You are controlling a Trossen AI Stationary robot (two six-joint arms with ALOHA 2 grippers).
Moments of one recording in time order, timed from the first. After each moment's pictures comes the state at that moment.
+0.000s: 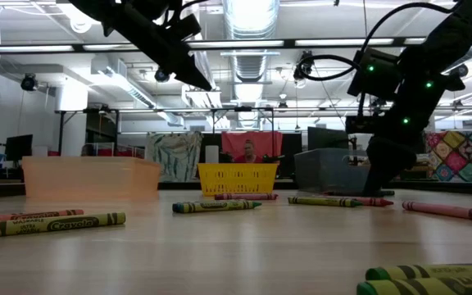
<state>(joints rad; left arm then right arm) 0.35 1.34 0.99 -0.17 -0.14 0.35 -0.24 1.35 0.46 -0.21 0.21 0.18</state>
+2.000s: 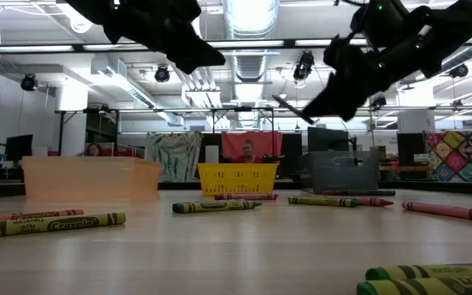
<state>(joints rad) 0.34 1.34 0.96 -0.04 0.39 0.26 -0.24 1.19 0.49 0.29 -0.07 0.08</state>
